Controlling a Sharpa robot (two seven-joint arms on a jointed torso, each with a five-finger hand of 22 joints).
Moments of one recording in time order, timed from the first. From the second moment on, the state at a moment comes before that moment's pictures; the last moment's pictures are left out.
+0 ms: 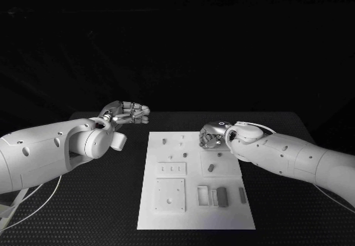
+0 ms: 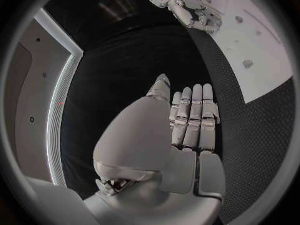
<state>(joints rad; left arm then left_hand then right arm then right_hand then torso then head) 1.40 -0.76 -0.24 1.34 -0.03 -0.29 0.24 1.63 -0.06 0.03 0.29 0.06 0.78 0.19 0.32 0.43 1.02 0.17 0.12 0.07 0.86 0.15 0.42 0.45 0.04 0.85 0.05 0.17 0.62 1.16 -0.54 -0.07 0.97 -1.60 -0.18 0.04 1.13 -0.04 0.51 -0.29 0.05 0.91 0.13 0.28 0.51 1.23 0.02 1.26 1.01 1.21 -0.08 1.43 1.12 0.25 1.09 -0.02 1.02 1.31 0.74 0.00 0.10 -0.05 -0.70</state>
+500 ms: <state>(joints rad) 1.40 -0.76 -0.24 1.33 -0.03 -0.29 0.24 1.63 -0.06 0.02 0.29 0.06 0.78 0.19 0.32 0.43 1.02 0.17 0.12 0.07 0.86 0.15 0.41 0.45 0.04 0.85 0.05 0.17 0.62 1.16 -0.54 -0.07 0.97 -1.60 -0.18 0.04 1.11 0.01 0.56 -0.28 0.05 0.93 0.12 0.28 0.52 1.24 0.01 1.25 1.02 1.21 -0.09 1.43 1.12 0.25 1.09 -0.02 1.02 1.31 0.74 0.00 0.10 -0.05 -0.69</state>
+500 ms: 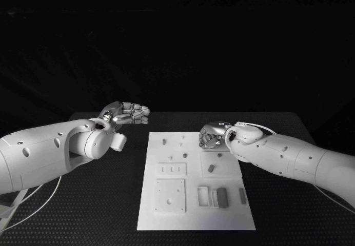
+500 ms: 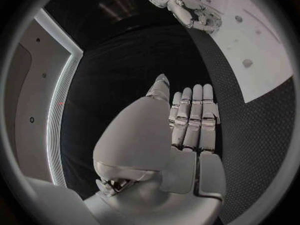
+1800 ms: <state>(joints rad) 1.40 -0.76 -0.24 1.33 -0.03 -0.29 0.24 1.63 -0.06 0.02 0.29 0.06 0.78 0.19 0.32 0.42 1.02 0.17 0.12 0.07 0.86 0.15 0.41 0.45 0.04 0.85 0.05 0.17 0.62 1.16 -0.47 -0.05 0.99 -1.65 -0.36 -0.04 1.05 0.02 0.69 -0.29 0.05 0.94 0.11 0.28 0.52 1.25 0.00 1.26 1.02 1.23 -0.10 1.44 1.13 0.25 1.10 -0.02 1.04 1.31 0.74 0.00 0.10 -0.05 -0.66</state>
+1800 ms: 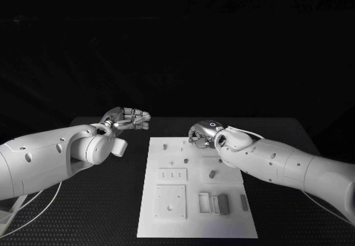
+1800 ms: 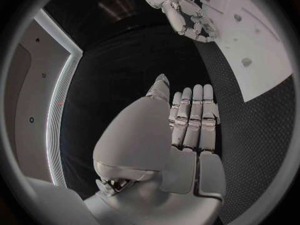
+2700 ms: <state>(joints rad) 1.40 -0.76 -0.24 1.34 -0.03 -0.29 0.24 1.63 -0.06 0.01 0.29 0.06 0.78 0.19 0.32 0.42 1.02 0.17 0.11 0.07 0.86 0.15 0.41 0.45 0.04 0.85 0.05 0.17 0.62 1.16 -0.39 -0.08 0.93 -1.84 -0.45 -0.05 1.06 -0.01 0.70 -0.29 0.05 0.95 0.10 0.28 0.52 1.27 0.00 1.26 1.01 1.25 -0.11 1.44 1.13 0.25 1.11 -0.03 1.05 1.31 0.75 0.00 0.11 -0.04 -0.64</state>
